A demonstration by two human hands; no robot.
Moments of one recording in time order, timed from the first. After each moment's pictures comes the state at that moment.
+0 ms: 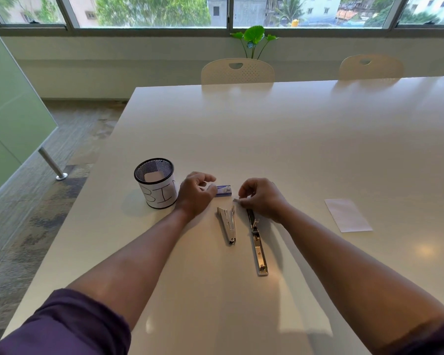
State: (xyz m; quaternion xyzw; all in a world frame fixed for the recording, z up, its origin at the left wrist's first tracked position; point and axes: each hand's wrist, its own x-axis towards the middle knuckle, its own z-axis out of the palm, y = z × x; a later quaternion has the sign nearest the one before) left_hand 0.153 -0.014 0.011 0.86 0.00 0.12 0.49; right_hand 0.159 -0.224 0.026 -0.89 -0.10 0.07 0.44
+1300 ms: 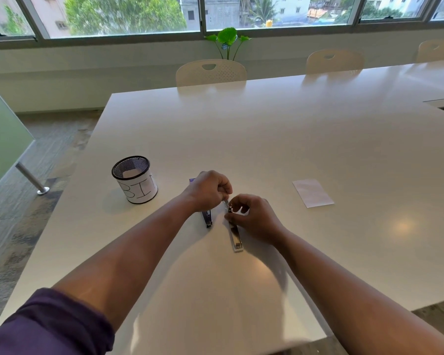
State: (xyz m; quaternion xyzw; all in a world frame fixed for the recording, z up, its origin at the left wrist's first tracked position) left_hand 0.115 -0.085 0.065 0.93 -0.21 -0.04 0.31; right_hand 0.066 -0.259 0.004 -0.90 -0.11 -0.03 0.43
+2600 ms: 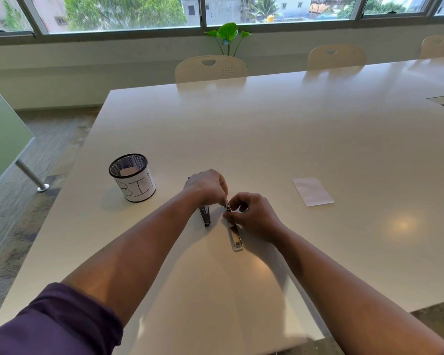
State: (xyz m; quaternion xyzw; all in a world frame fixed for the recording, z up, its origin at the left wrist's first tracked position) left_hand 0.118 -0.103 0.073 0.97 -0.04 -0.13 0.21; right_hand 0.068 -0.260 0.008 -0.89 -0.09 0.01 0.44
